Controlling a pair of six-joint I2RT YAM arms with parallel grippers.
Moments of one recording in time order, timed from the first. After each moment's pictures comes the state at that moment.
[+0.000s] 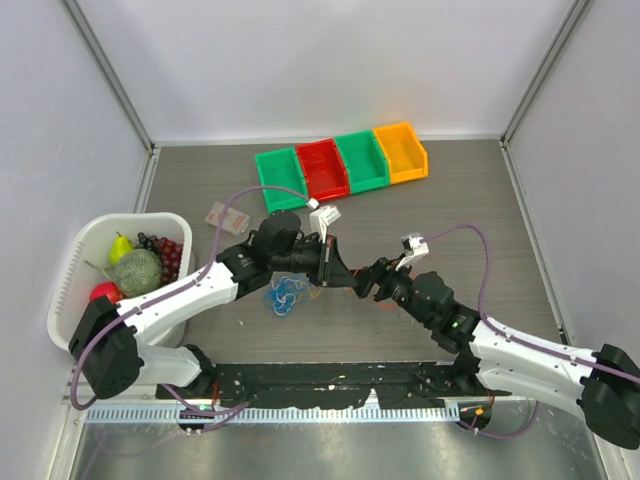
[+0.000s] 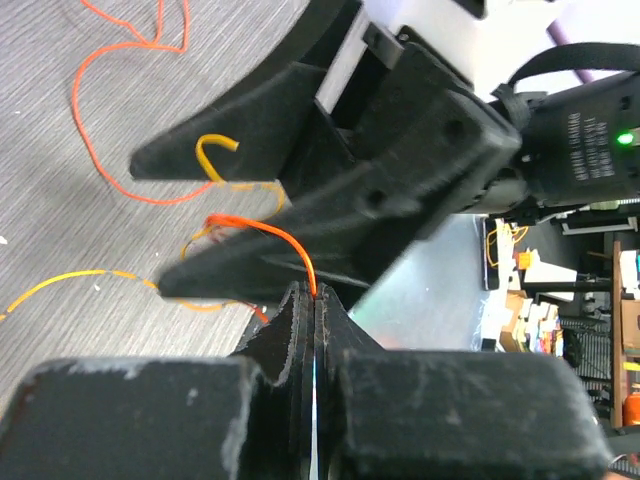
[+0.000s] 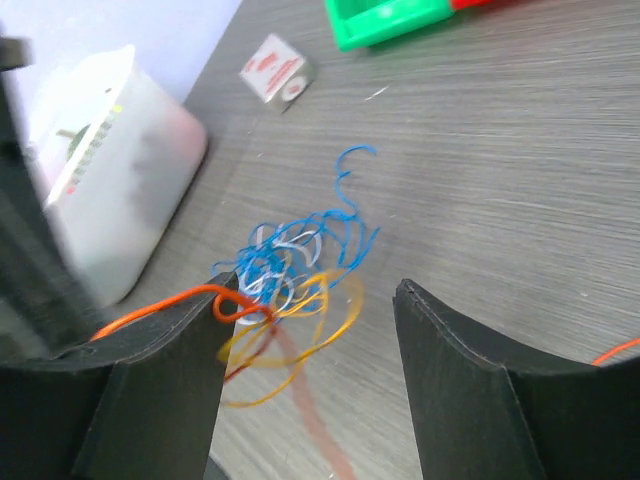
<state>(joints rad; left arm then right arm) -0.84 1.30 0.91 -0.05 0.57 -0.65 0.88 0.82 0.28 0.40 0.16 0.66</state>
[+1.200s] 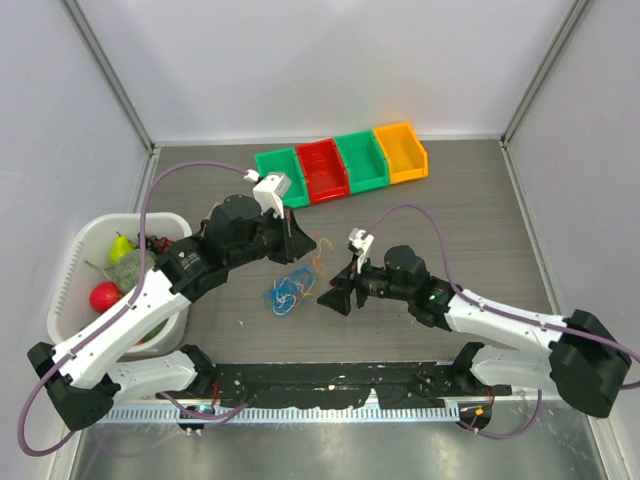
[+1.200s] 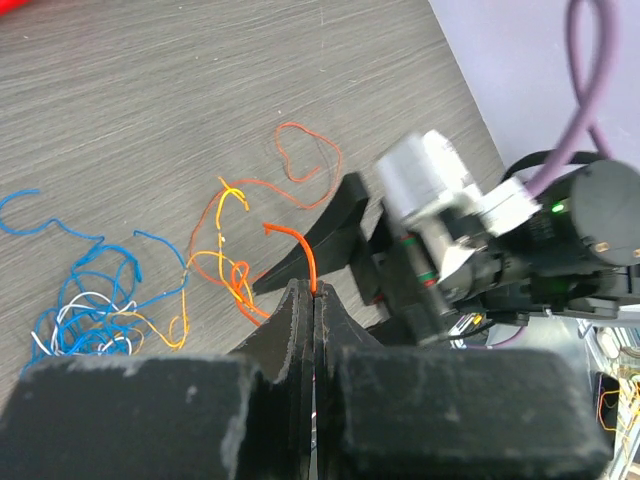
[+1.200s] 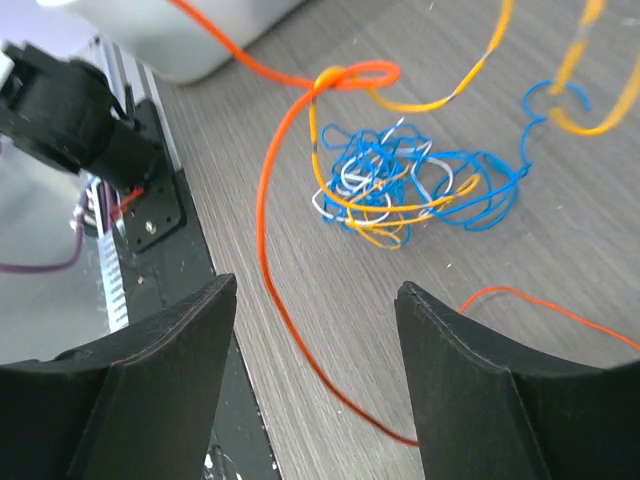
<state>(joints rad) -0.82 1.06 1.18 -0.54 0.05 -0.57 0.84 1.08 0.52 0.30 -0.39 0.31</state>
